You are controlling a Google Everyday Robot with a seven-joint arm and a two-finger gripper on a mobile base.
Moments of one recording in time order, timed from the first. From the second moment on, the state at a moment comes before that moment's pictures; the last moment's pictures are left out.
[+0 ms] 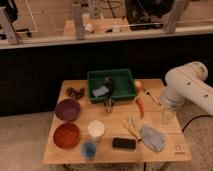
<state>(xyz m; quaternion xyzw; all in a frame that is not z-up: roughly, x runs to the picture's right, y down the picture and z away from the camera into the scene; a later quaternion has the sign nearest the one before) 0.285 0.106 0.684 -0.28 0.02 0.02 0.96</state>
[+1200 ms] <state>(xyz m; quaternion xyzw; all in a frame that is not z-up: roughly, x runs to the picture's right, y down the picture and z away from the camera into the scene) 0.262 0.120 0.714 -0.28 -0.10 -0.37 0.88</state>
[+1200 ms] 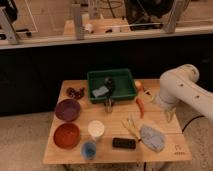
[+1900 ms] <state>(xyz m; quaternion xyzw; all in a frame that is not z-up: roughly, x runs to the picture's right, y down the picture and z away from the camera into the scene) 0.238 0.134 0.729 -0.28 -0.14 -0.48 0.82</state>
